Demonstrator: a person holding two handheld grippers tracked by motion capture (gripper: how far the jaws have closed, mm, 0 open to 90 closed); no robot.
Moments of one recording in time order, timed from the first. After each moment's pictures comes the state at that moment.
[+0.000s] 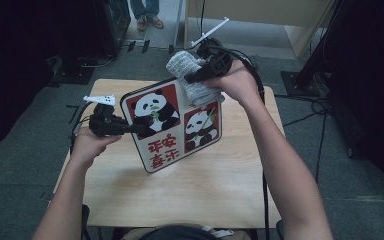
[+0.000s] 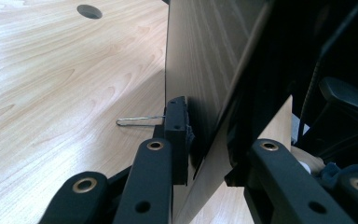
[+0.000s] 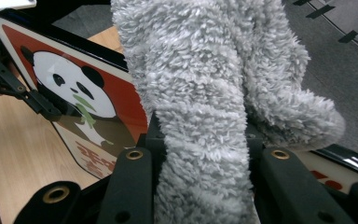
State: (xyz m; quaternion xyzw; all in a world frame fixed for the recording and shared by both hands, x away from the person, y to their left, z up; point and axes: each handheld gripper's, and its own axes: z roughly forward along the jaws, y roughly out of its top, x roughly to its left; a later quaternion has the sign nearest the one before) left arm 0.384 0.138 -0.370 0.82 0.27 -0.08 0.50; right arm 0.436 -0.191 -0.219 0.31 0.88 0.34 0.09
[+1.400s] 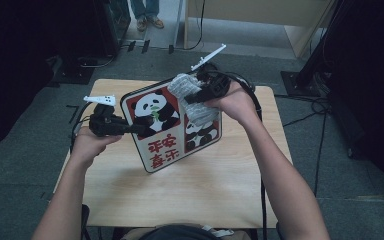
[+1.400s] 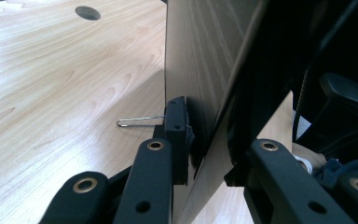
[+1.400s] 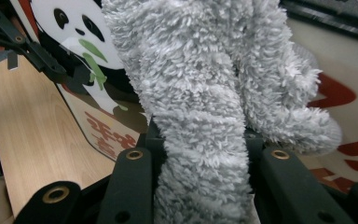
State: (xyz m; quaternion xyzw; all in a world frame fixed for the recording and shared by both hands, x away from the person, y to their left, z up) left arm 0.384 0.138 -0.370 0.82 0.26 -0.08 0.50; right arm 0.418 -0.193 -0.269 0.30 0.89 0.33 0.06
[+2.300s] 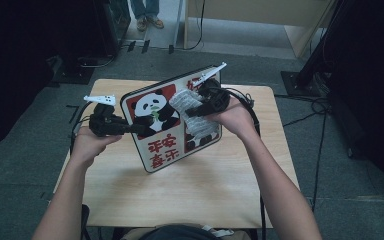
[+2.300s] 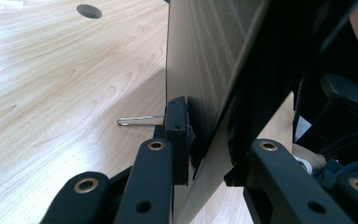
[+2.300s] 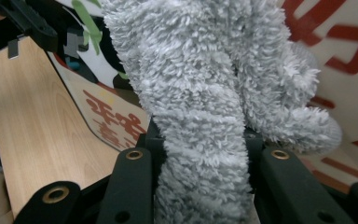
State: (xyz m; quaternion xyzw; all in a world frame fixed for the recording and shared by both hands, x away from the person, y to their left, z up) left arm 0.384 0.138 -0.370 0.82 0.27 -0.08 0.49; right arm 0.406 -0.199 -0.310 0.31 0.89 0.34 0.04
